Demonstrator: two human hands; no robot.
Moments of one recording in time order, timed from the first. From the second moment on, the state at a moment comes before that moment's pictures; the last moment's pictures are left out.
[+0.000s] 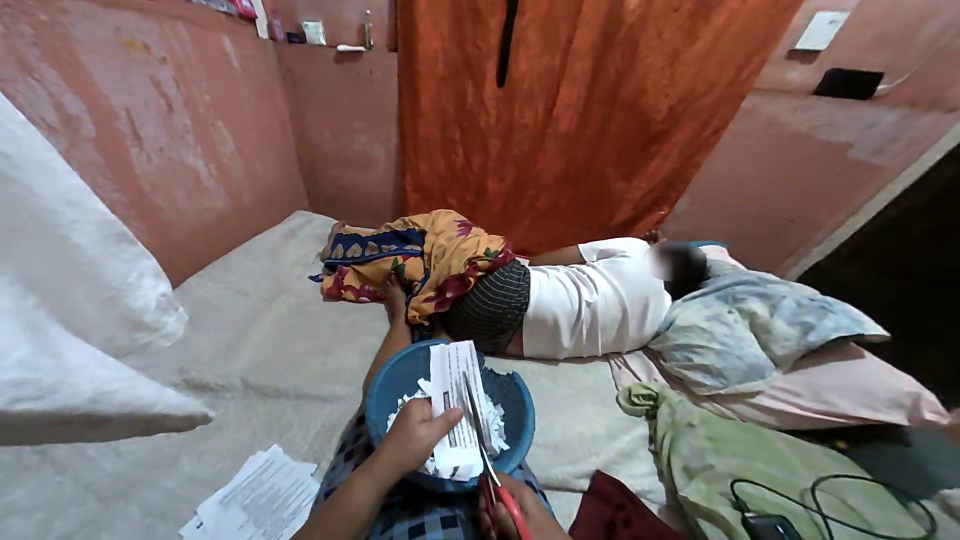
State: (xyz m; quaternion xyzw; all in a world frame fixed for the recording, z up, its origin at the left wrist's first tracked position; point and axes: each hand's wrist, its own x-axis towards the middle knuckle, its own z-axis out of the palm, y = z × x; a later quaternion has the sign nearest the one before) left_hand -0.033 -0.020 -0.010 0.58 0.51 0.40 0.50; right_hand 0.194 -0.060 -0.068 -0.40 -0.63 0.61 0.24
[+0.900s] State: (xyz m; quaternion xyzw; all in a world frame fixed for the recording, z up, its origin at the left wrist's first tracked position) left_hand -0.020 -0.024 -0.030 0.48 0.48 0.37 0.64; right_hand 0.184 -0.065 -0.062 -0.43 -0.56 0.64 0.30
